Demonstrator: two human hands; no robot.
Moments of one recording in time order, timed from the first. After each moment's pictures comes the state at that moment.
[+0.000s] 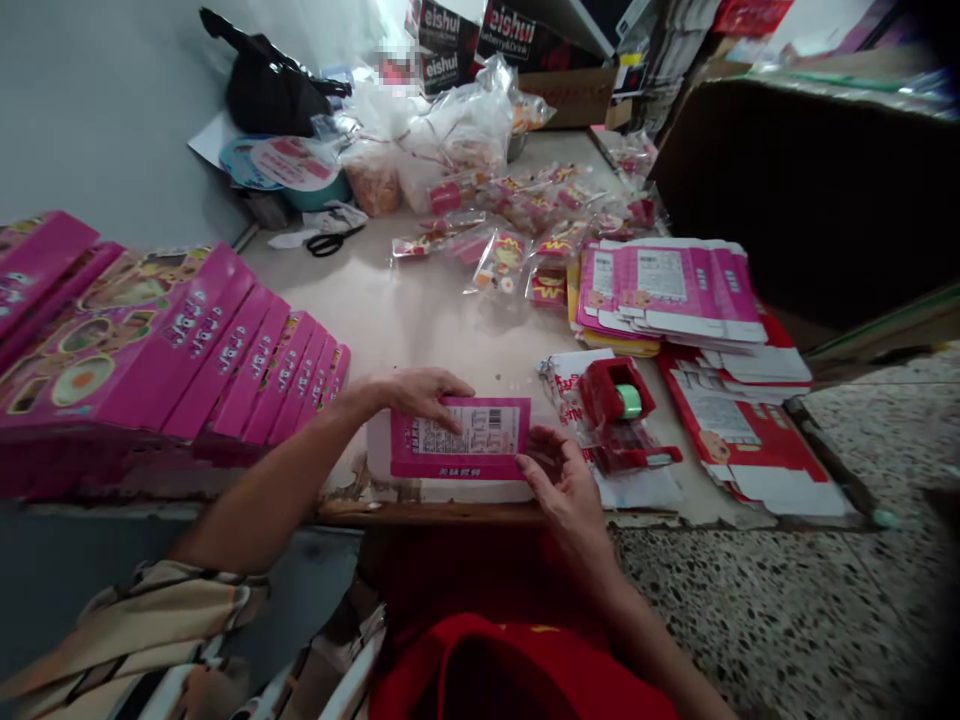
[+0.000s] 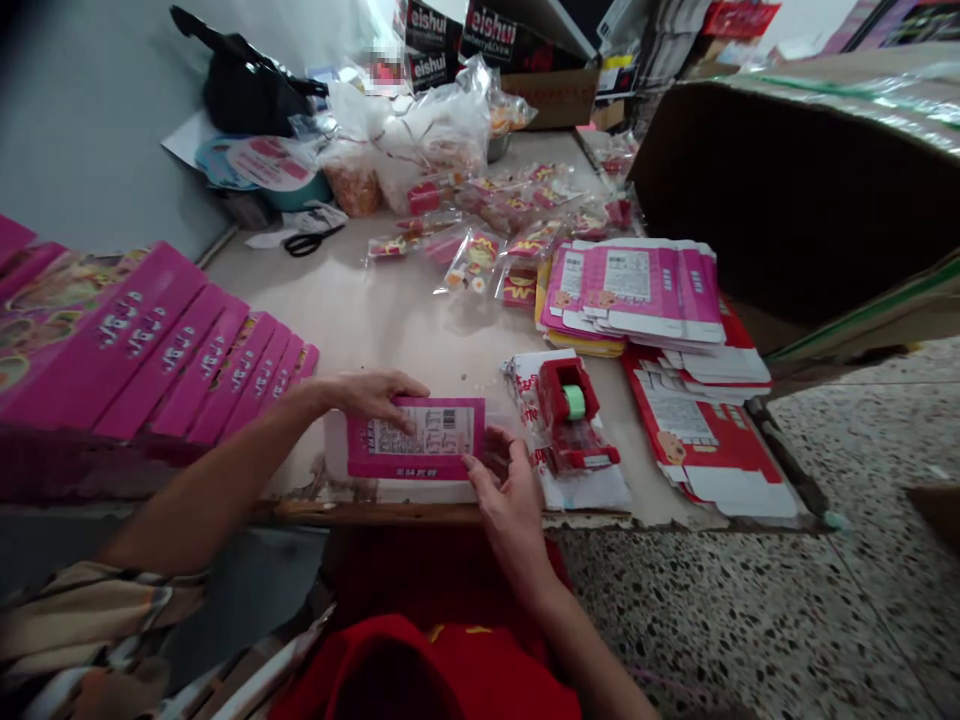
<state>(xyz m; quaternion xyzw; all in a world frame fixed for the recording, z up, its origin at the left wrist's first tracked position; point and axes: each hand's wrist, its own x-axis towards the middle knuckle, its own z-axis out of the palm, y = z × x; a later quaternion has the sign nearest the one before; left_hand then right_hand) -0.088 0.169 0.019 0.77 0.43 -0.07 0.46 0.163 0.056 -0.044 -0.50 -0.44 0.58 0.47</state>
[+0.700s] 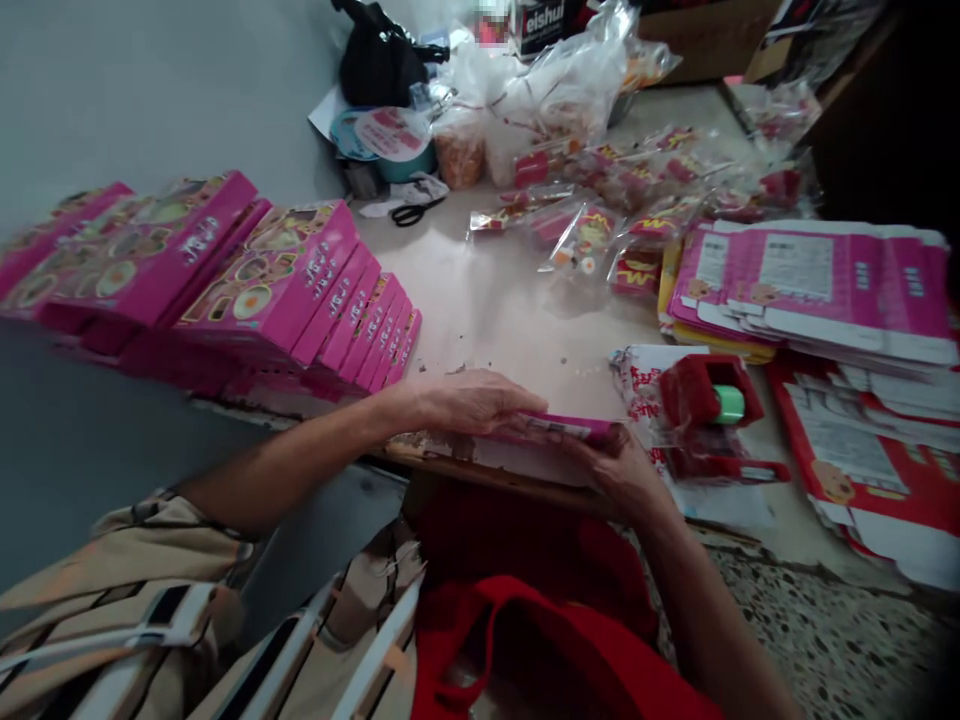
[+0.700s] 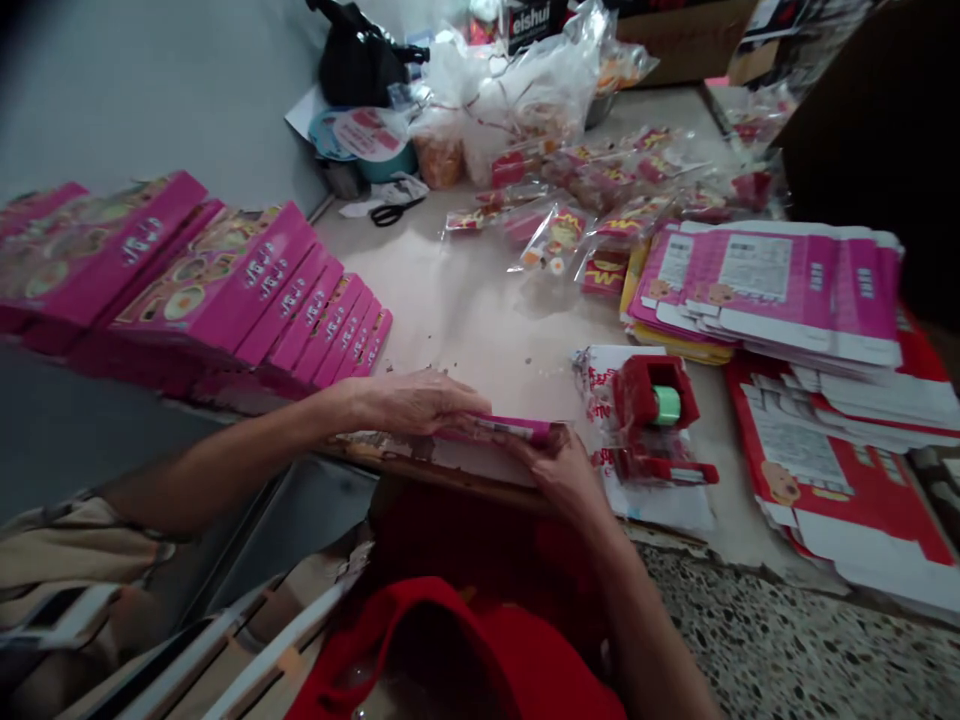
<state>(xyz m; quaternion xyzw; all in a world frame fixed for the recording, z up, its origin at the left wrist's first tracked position) -0.073 0.090 0.051 0.86 0.41 -0.01 0.30 0.169 0.092 -0.038 -0.40 -0.57 0.67 0.27</state>
